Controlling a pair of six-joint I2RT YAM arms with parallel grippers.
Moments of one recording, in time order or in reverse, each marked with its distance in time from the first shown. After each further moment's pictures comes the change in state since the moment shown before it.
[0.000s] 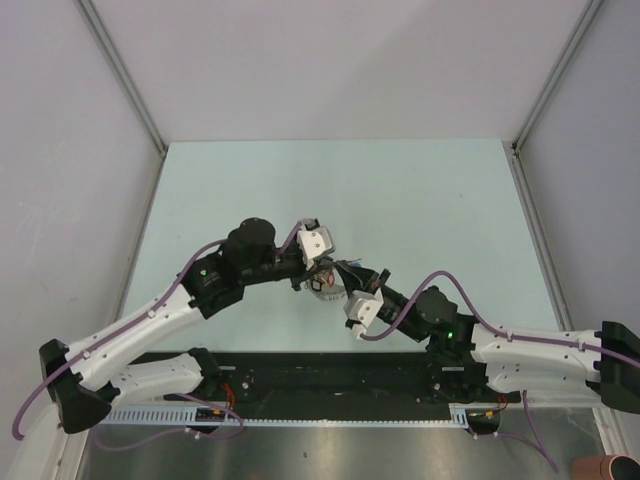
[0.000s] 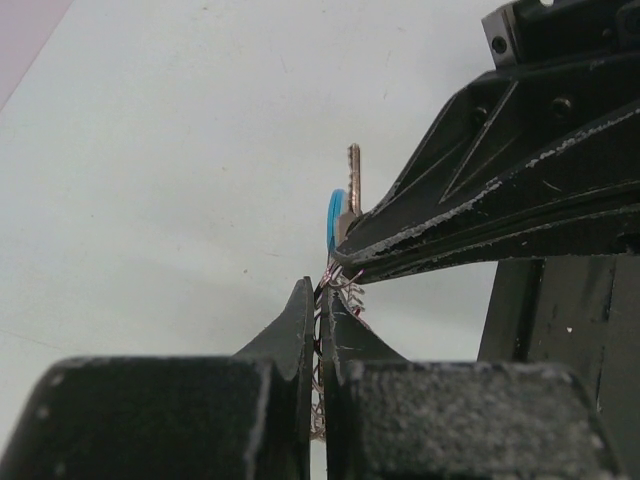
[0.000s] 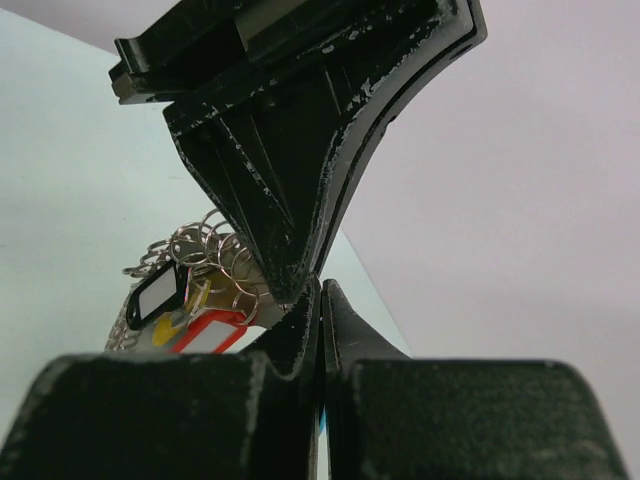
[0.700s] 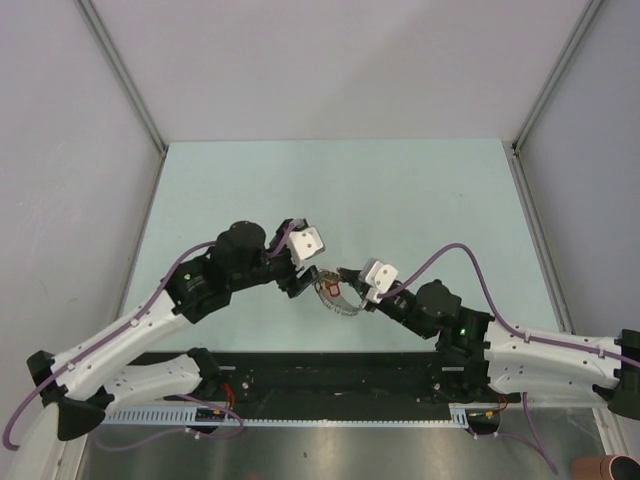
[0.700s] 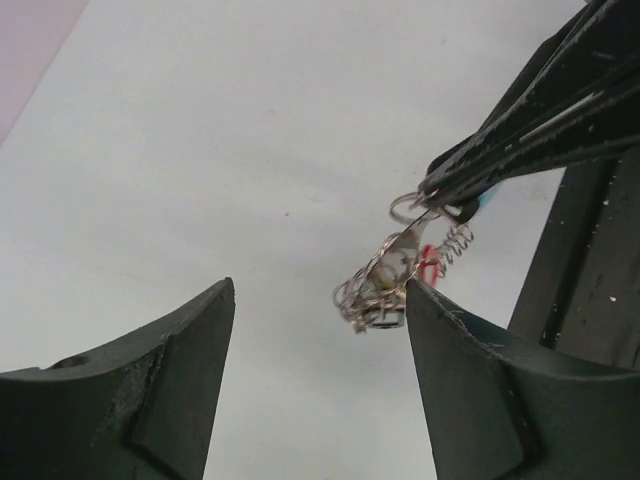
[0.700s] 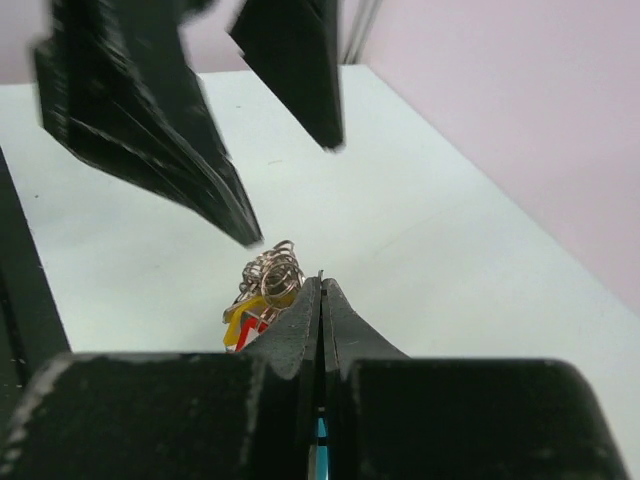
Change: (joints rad) left arm -0.005 -0.045 0.040 -0.154 -0.141 0.036; right arm -0.014 -0.067 0.087 -0.274 0.047 0.479
